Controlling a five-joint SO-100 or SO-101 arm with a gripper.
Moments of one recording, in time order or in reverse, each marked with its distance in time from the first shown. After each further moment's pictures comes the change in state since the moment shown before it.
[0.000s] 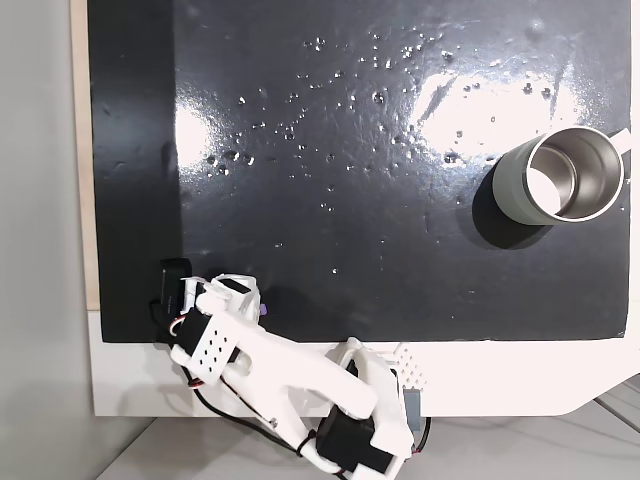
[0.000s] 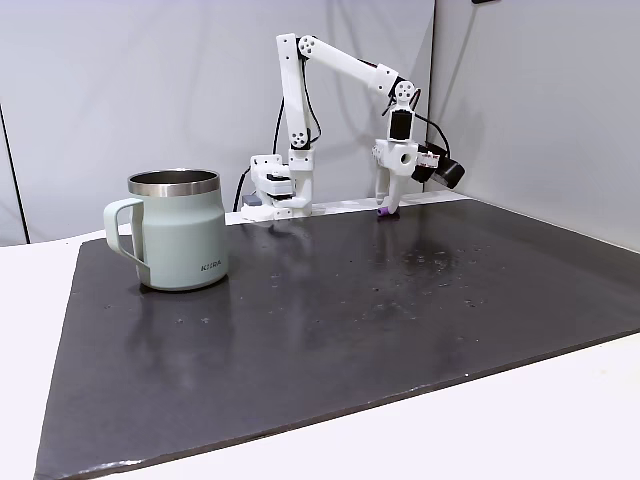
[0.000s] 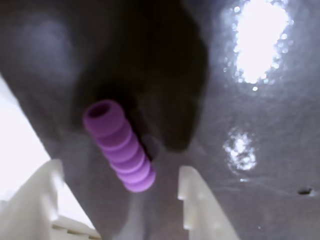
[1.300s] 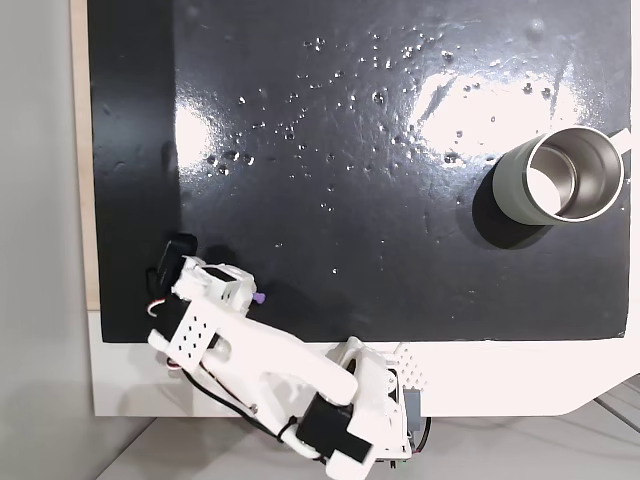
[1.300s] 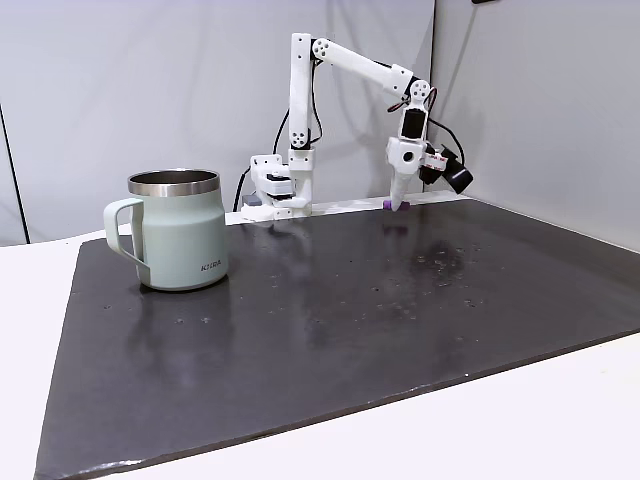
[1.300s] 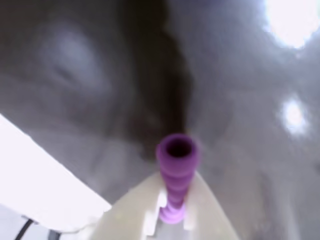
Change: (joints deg) arm 1.8 -6.6 -11.6 8.2 17.1
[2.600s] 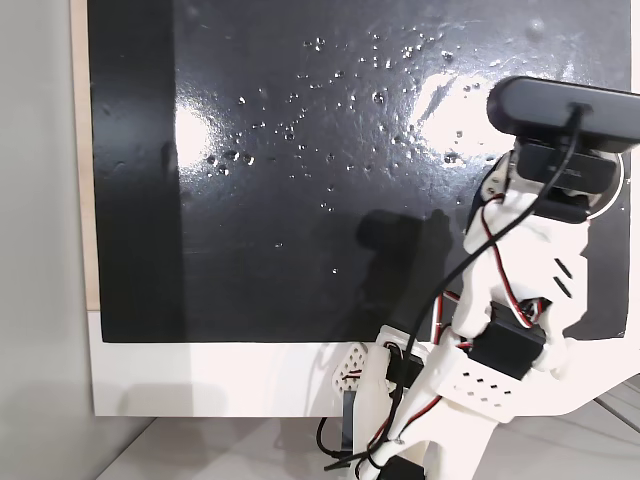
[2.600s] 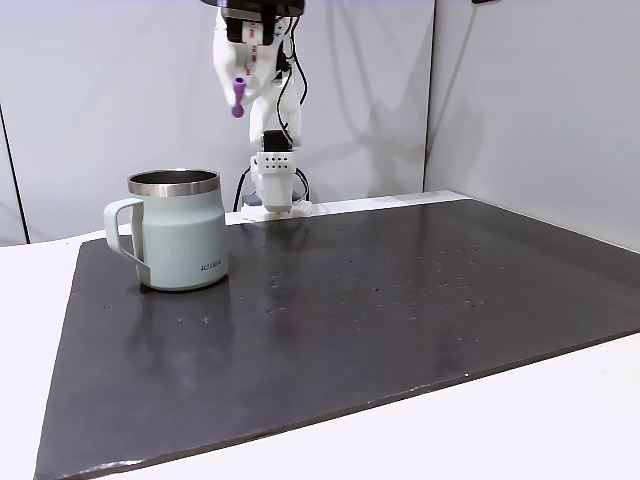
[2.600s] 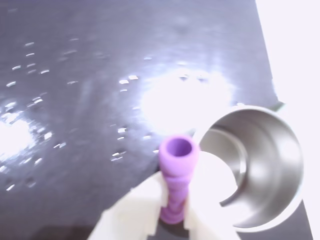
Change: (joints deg) arm 86.7 37.8 -3.5 -16.6 -7.7
